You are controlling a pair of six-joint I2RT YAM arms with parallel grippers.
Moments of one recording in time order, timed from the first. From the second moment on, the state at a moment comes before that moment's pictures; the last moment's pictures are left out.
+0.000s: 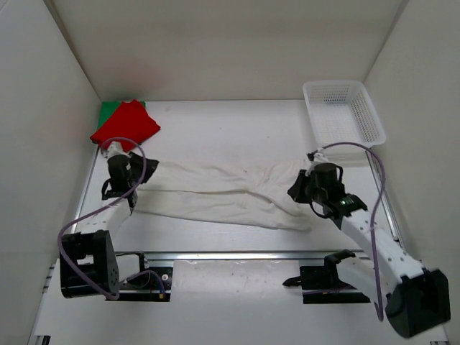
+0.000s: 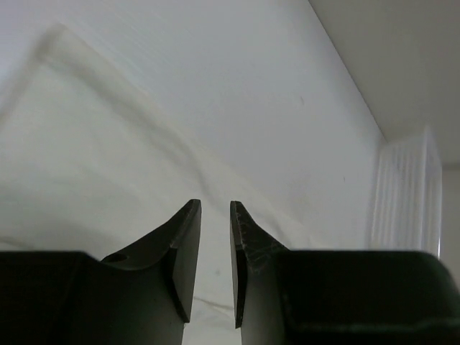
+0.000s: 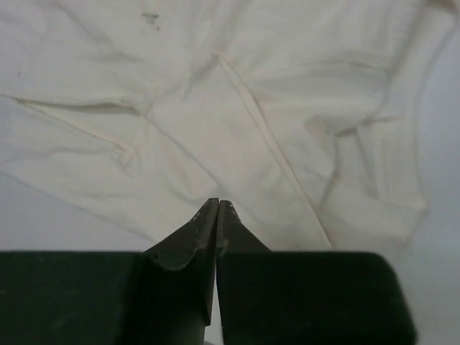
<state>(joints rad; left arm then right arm) 0.15 1.22 0.52 0.25 0.17 -0.83 0.31 0.88 0.55 -0.35 -0.13 0.41</state>
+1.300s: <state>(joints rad) -0.37 1.07 0.25 0.47 0.15 -0.84 0.53 1.56 0.83 -0.03 0.04 0.28</state>
